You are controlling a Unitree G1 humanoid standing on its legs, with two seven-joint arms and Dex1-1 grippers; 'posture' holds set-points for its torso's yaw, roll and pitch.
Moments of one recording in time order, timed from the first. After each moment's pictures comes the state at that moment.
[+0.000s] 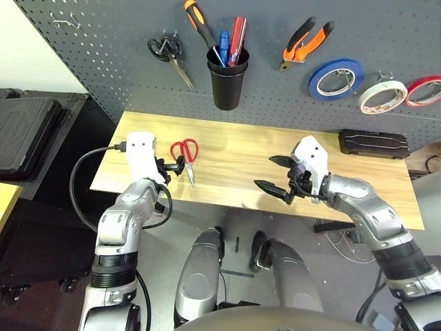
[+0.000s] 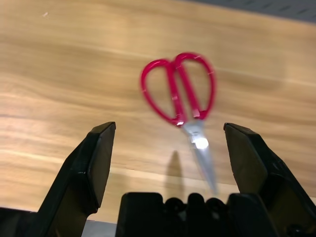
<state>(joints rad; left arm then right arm) -0.22 0.28 0.11 -0.06 -0.27 0.72 0.02 -0.23 -0.45 0.23 -0.11 0.24 0.41 0.74</state>
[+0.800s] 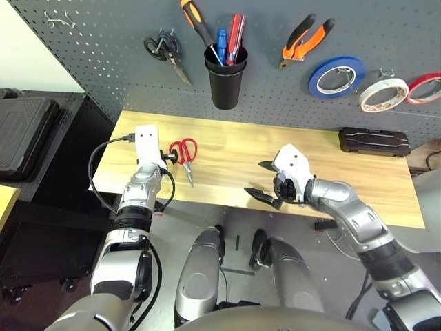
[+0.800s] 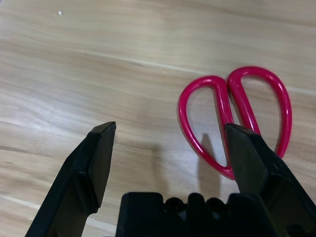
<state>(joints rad) -0.57 0.26 0.14 0.71 -0.11 0.33 0.02 -0.22 -0.40 0.29 -0.11 0.13 0.39 0.72</state>
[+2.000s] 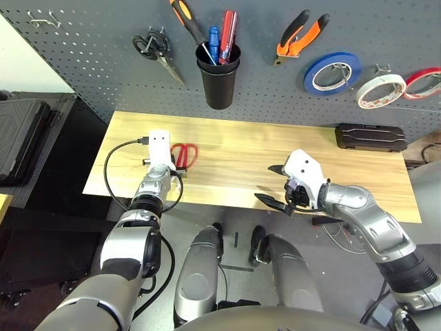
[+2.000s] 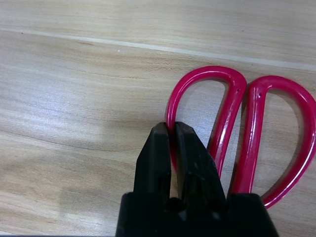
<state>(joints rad) -0.70 0.23 0.14 1.07 -0.07 0.17 0.03 -0.17 -0.50 0.26 -0.23 0.14 0.45 0.74</state>
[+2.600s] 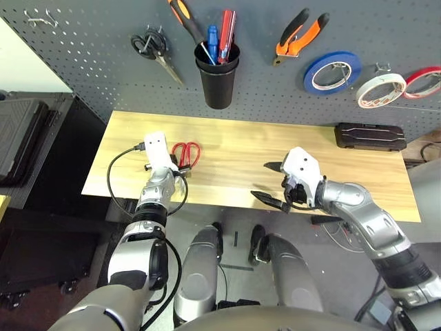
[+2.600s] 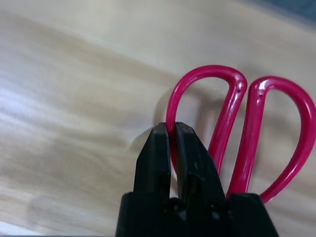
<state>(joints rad) -0.49 0.11 0.25 0.54 -0.20 0.29 0.05 -0.23 -0.45 0.25 -0.17 0.17 0.32 0.78</state>
